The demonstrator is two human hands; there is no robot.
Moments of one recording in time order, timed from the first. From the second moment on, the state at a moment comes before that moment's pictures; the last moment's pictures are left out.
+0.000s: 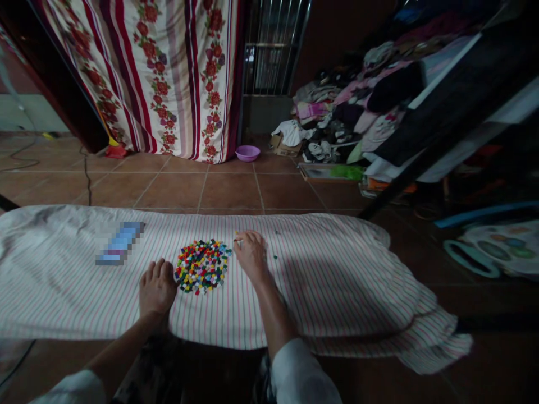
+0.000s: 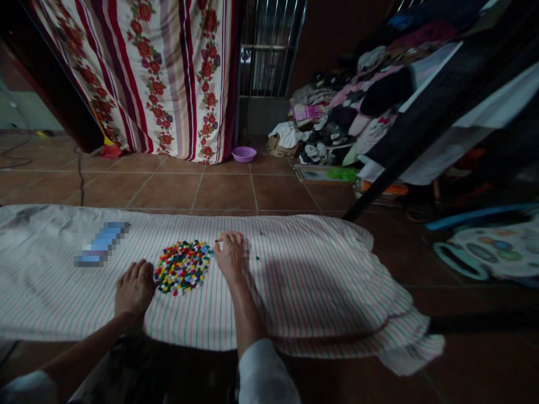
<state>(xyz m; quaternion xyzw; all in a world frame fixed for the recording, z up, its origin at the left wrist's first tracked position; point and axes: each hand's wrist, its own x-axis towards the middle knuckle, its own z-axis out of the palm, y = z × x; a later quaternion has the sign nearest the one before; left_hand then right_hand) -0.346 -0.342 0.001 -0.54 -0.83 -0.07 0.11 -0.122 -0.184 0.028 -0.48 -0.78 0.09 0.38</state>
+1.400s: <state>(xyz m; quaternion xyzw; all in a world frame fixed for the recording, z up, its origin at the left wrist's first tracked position) -0.345 -0.341 0.002 -0.54 -0.83 -0.07 0.11 0.031 -0.062 -0.035 -0.68 -0.66 -0.03 0.33</state>
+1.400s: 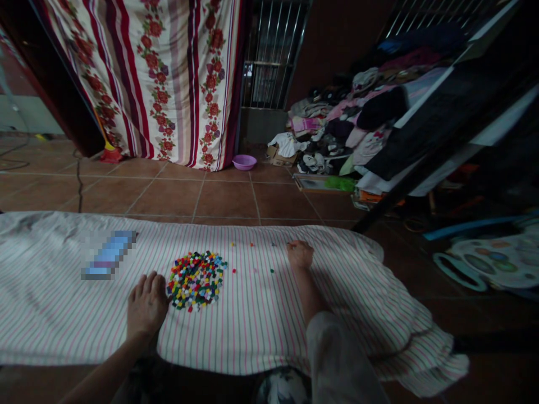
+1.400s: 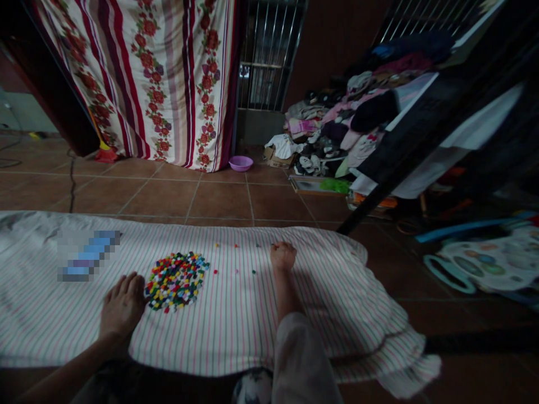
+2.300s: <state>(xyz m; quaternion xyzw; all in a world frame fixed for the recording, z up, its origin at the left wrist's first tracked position) -0.343 -0.343 0.006 -0.54 -0.83 -0.08 0.10 0.042 -0.088 -0.038 -0.67 -0.59 0.10 0.43</state>
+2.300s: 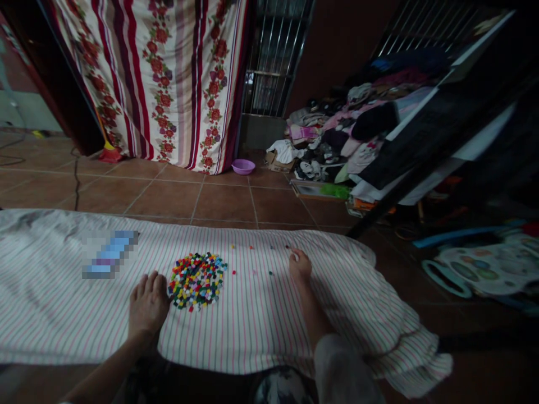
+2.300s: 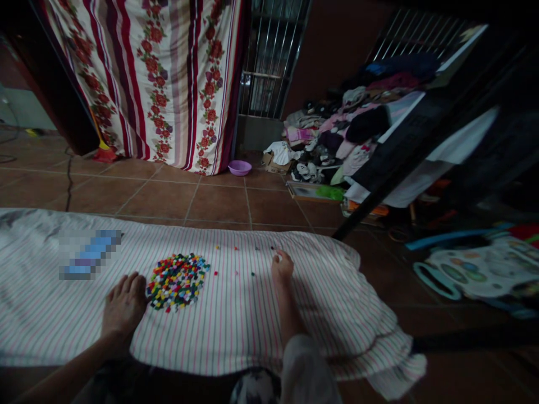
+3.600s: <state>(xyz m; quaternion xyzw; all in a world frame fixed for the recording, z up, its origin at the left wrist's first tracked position) -0.342 -0.430 -0.017 -0.61 -0.79 -0.09 0.05 -0.079 -0.377 0.033 -0.49 -0.79 0.30 0.22</state>
